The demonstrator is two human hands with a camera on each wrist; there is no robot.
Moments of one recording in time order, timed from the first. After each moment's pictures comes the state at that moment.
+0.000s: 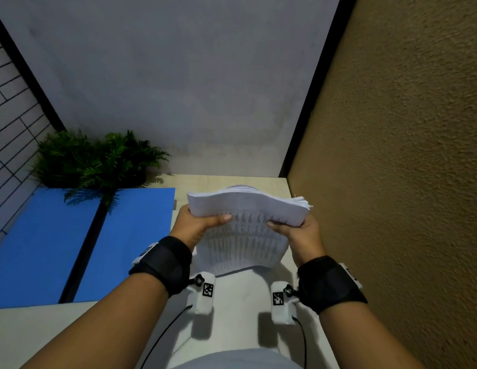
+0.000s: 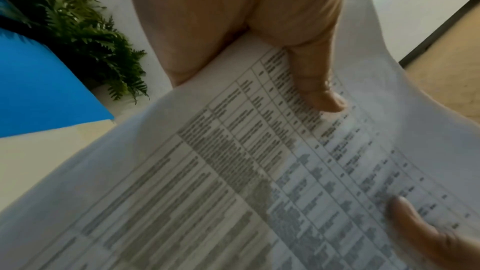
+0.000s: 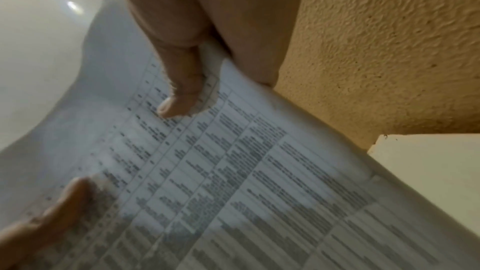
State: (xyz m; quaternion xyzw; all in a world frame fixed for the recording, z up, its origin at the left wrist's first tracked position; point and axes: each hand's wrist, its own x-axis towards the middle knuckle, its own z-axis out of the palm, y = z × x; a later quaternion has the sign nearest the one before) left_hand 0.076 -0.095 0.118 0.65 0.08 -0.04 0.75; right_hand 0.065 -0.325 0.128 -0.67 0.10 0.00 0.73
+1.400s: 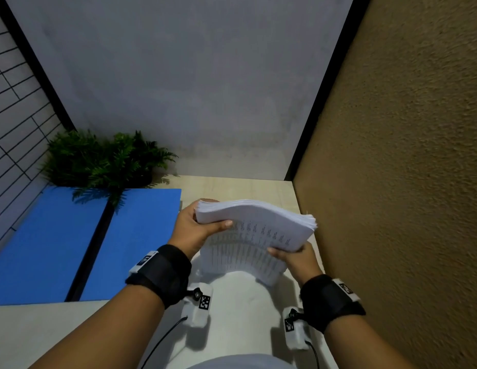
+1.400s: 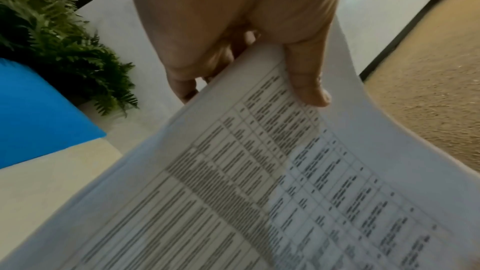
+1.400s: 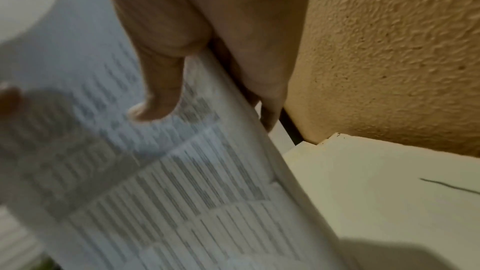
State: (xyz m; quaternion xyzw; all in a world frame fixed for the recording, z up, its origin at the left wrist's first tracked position) left_hand 0.061 -0.084 0.128 0.68 0.07 0.02 0.73; right_hand 0.050 -0.319 0.096 -0.72 0.14 0.08 0.68
